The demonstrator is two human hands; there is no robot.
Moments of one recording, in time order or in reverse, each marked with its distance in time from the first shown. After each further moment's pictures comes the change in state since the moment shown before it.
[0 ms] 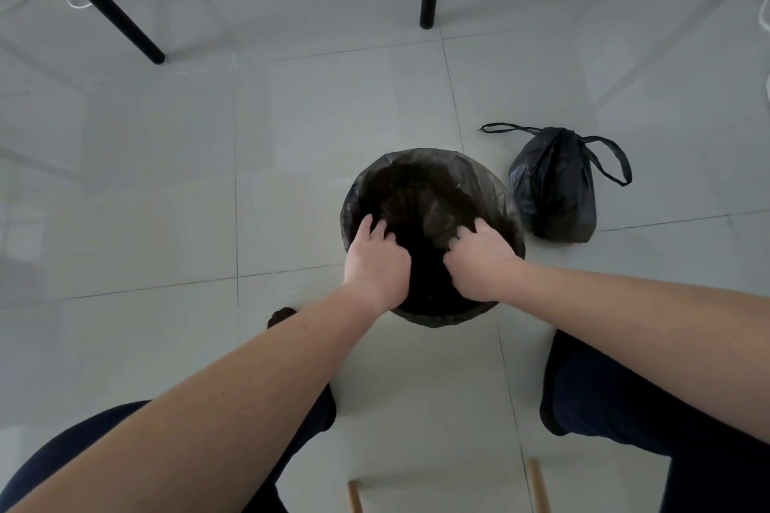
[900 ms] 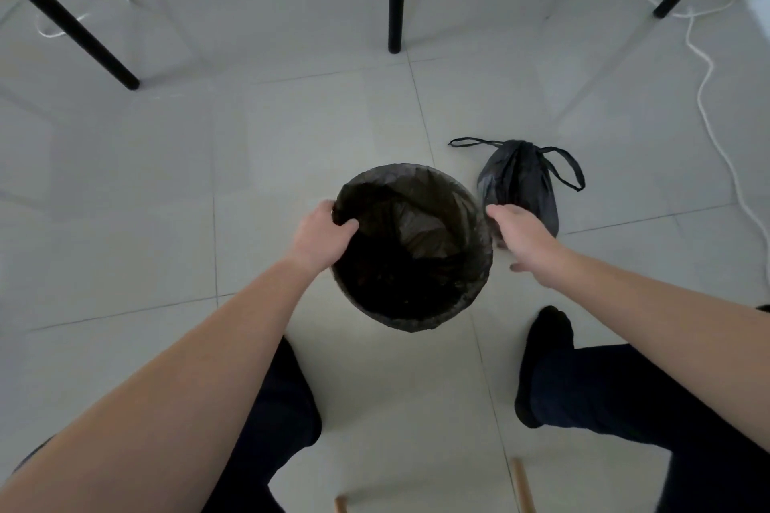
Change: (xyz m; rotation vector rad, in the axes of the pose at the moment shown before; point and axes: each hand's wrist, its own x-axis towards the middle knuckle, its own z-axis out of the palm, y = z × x) left_hand 0.013 -0.065 -0.019 -1.231 0.099 -0.388; right_hand -0.073 0.069 0.007 1.802 0.216 0.662
